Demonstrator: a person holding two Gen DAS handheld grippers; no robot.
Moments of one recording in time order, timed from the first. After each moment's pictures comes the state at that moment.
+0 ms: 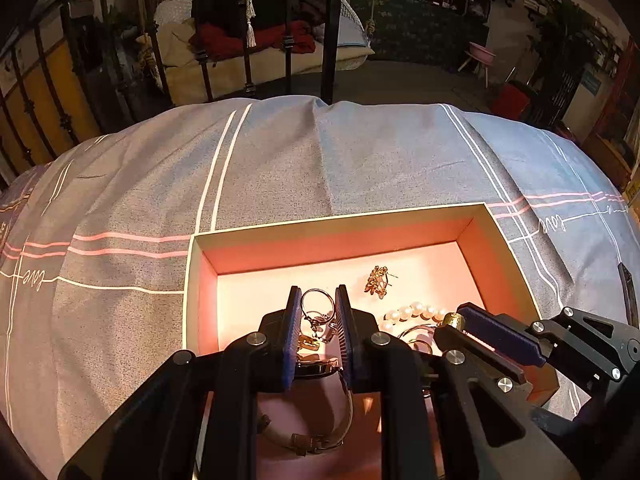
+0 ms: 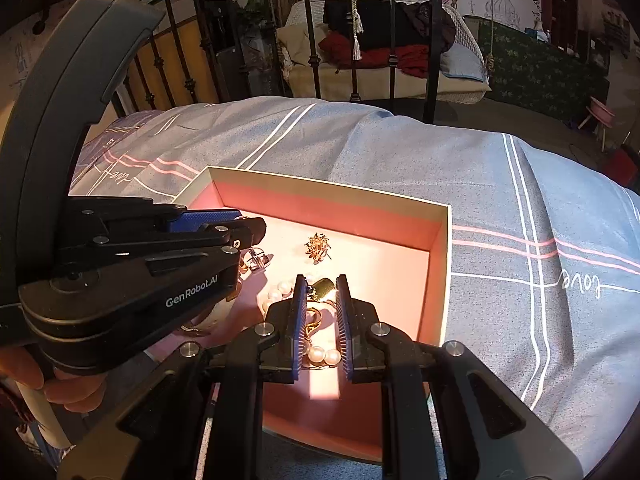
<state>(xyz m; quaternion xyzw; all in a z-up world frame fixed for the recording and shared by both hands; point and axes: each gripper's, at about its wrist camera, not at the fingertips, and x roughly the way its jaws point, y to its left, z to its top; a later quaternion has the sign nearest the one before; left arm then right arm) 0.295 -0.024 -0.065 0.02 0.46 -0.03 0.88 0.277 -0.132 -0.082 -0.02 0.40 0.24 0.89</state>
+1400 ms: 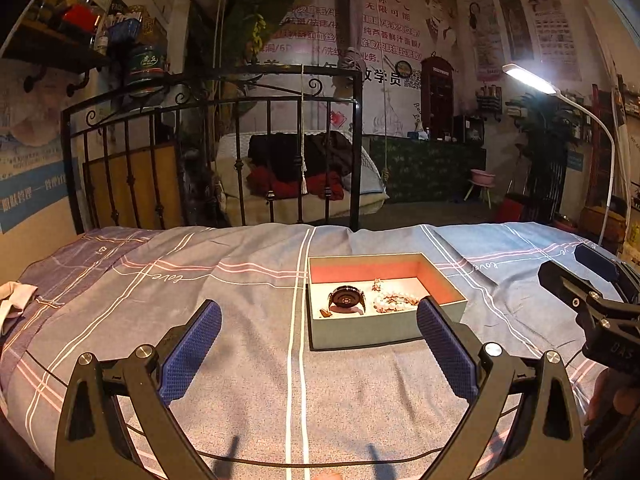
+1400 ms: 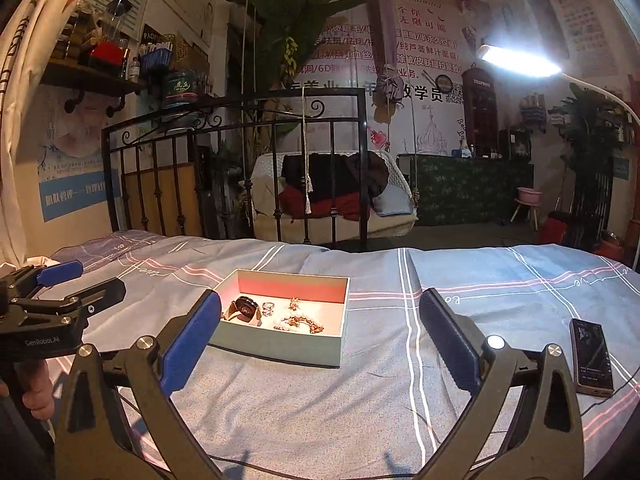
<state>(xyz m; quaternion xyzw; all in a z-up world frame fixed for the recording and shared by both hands) 0.023 -0.003 0.004 0.02 0.18 0.02 0.98 0.048 -0.217 -0.011 0.03 0.12 0.14 0.98</state>
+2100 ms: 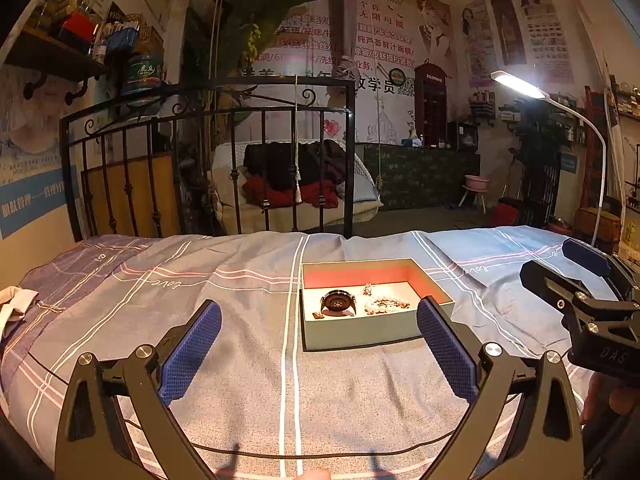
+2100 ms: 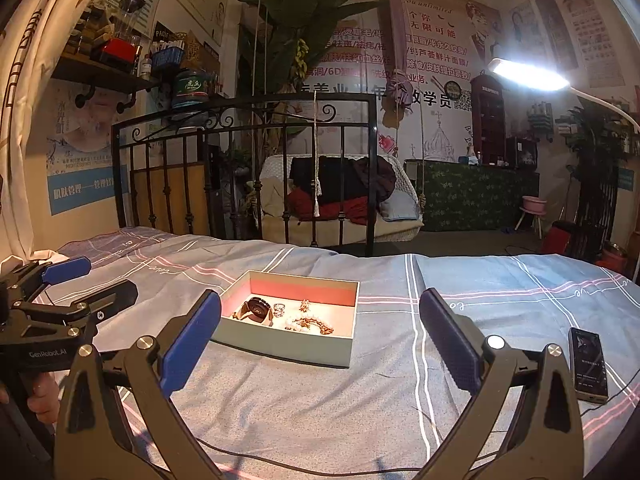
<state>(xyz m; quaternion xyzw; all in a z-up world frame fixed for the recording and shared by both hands) 0.008 -0.009 0.009 0.03 0.16 0.01 0.99 0.035 -0.210 -0.003 0.02 0.11 0.16 0.98</state>
